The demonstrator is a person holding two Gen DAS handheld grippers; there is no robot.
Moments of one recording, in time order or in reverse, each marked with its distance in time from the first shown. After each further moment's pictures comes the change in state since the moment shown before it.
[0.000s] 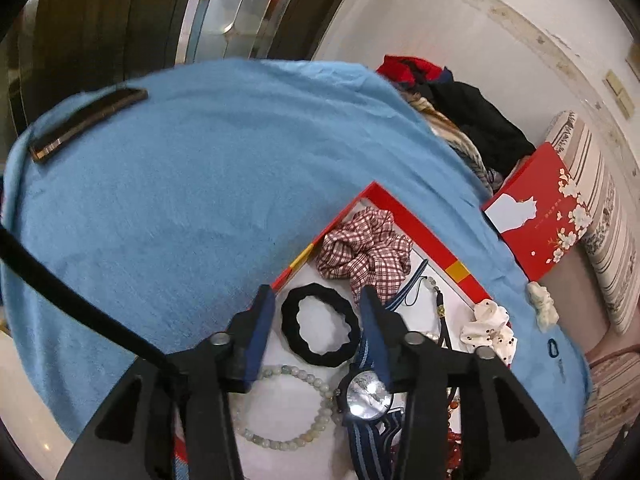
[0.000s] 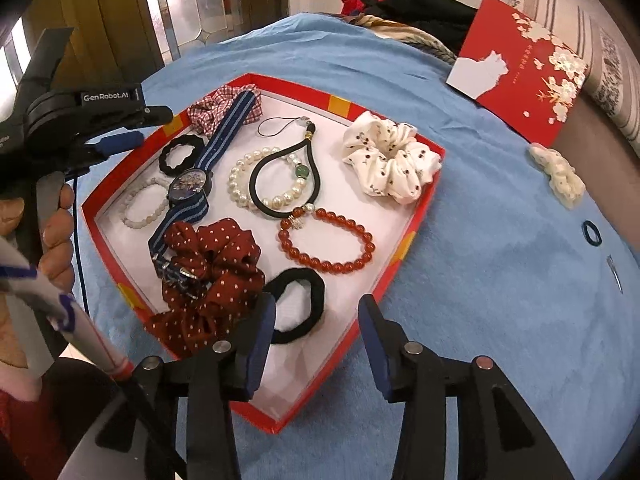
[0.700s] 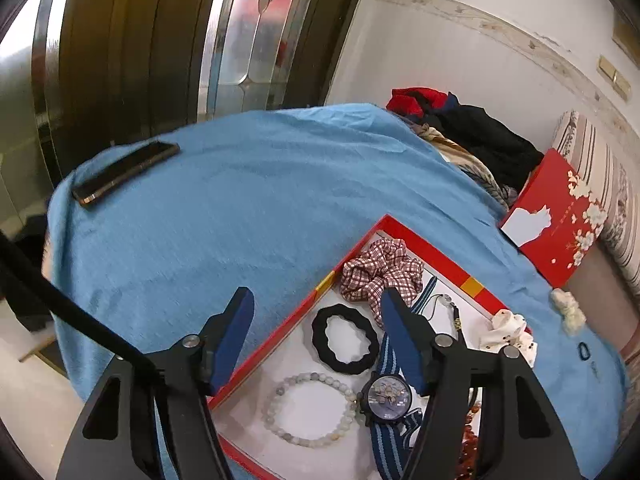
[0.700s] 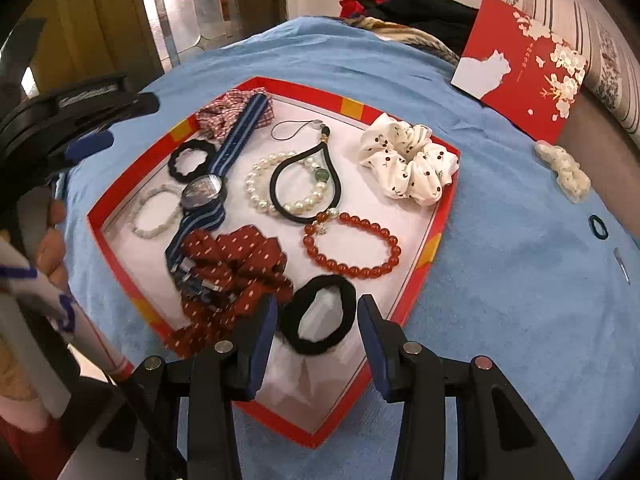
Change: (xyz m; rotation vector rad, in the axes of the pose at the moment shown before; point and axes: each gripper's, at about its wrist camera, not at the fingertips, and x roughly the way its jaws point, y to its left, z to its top) left arm -0.034 -0.011 -0.009 0.081 -0.157 0.127; right arm 0.003 0.019 0.000 0.019 -0.020 0.010
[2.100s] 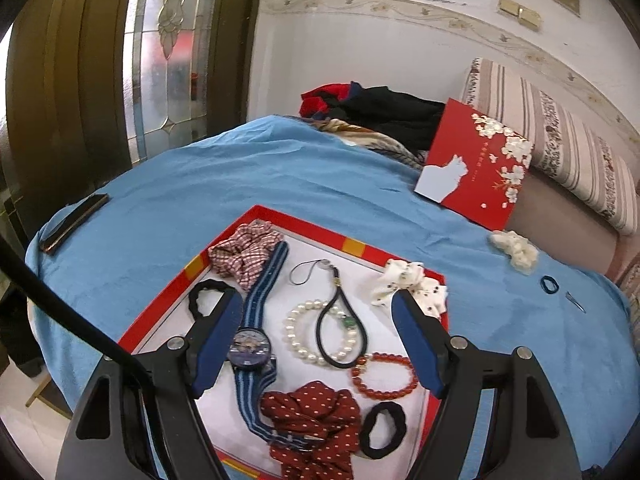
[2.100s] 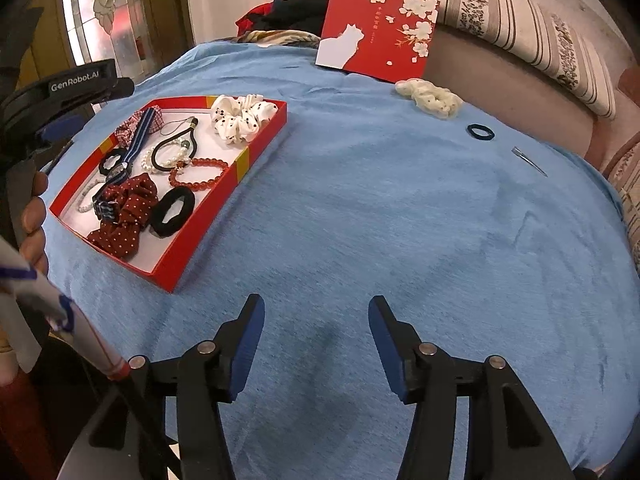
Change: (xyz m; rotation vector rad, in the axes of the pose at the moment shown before) left arm -0.051 -0.107 -0.046 0.247 -0.052 -0.135; right arm -0.071 -0.089 -0.103 0.236 -0.052 -0.177
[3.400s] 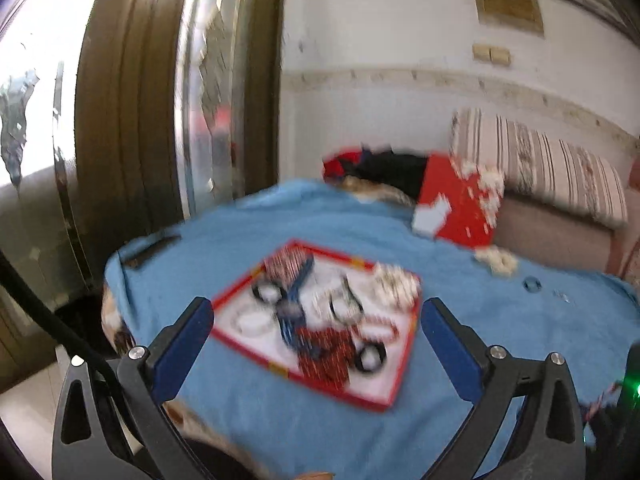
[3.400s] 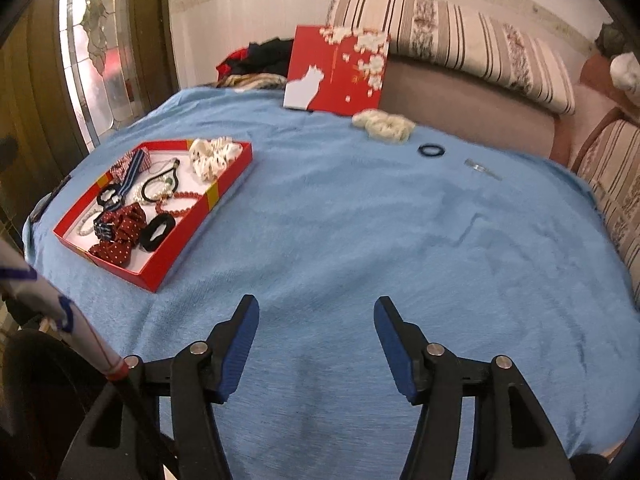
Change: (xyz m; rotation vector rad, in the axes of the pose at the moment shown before) left arm -0.159 -0.030 -0.069 0.041 -0.184 0.123; right arm -0.050 -0.038 -0.033 0.056 -0.177 -0.040
